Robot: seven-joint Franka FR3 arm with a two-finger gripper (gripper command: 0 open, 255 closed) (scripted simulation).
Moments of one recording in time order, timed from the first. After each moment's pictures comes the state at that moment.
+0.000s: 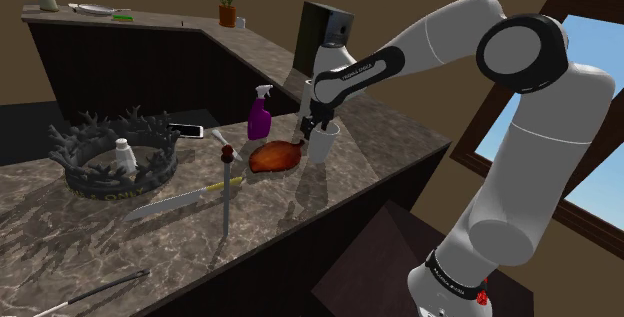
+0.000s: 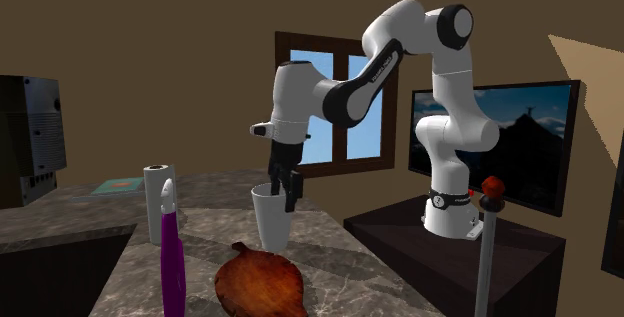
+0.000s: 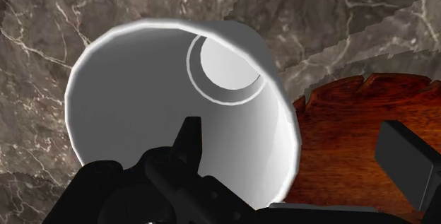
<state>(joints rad) -0.03 0.18 -0.12 -2.12 -0.17 2.35 0.03</state>
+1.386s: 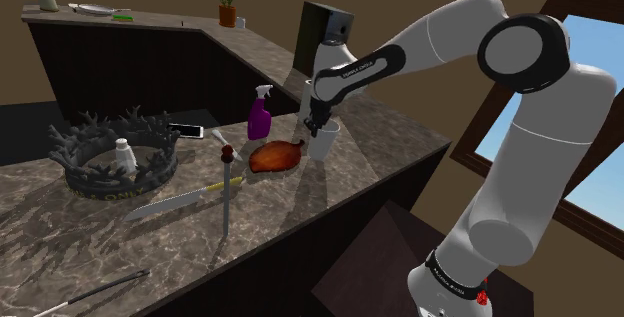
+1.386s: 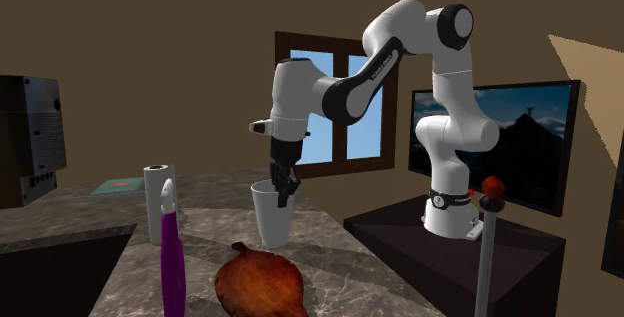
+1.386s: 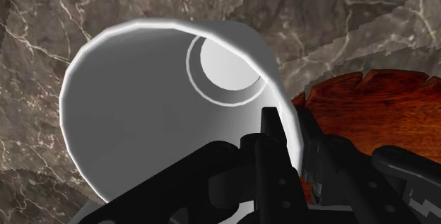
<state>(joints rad) -0.03 0.17 -0.12 -2.11 -0.17 2.34 0.03</state>
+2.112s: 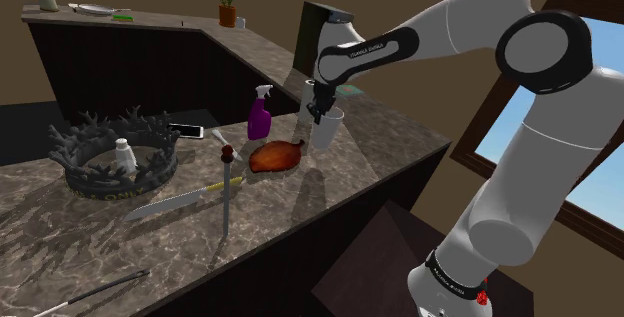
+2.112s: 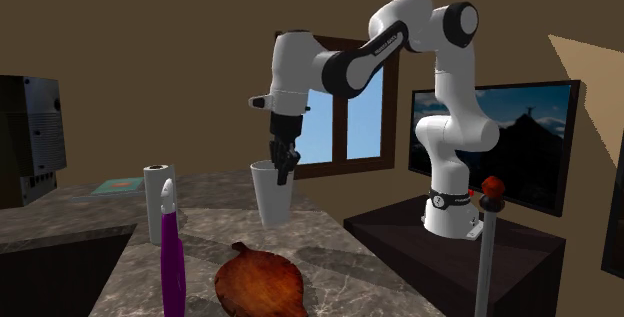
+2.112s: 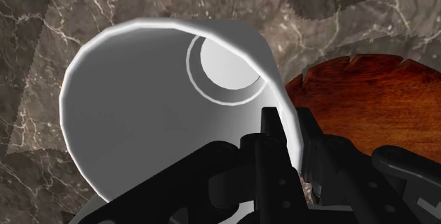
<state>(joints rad) -0.02 0.10 -0.12 -2.05 -0.16 2.20 0.01</state>
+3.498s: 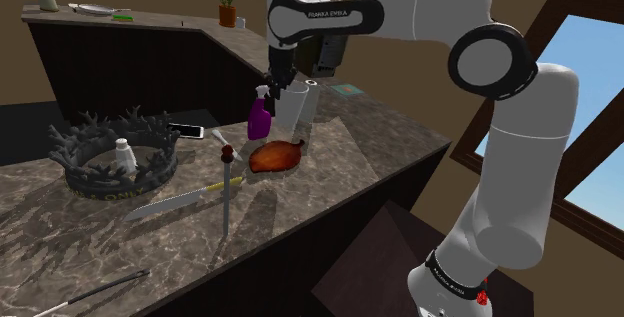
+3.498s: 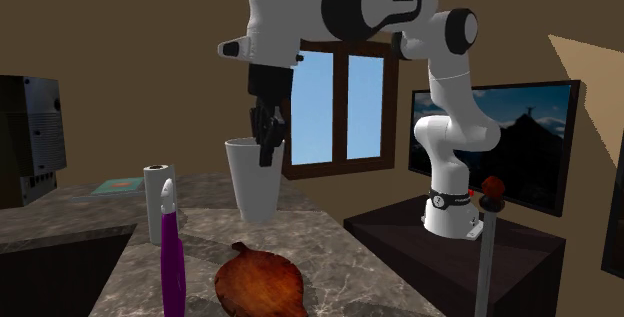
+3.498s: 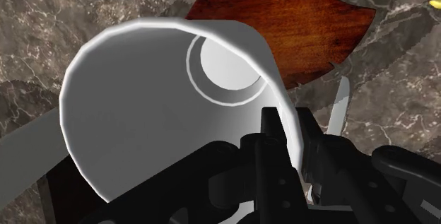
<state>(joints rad) 0.10 0.33 -0.03 -1.49 -0.15 1.86 0.17</state>
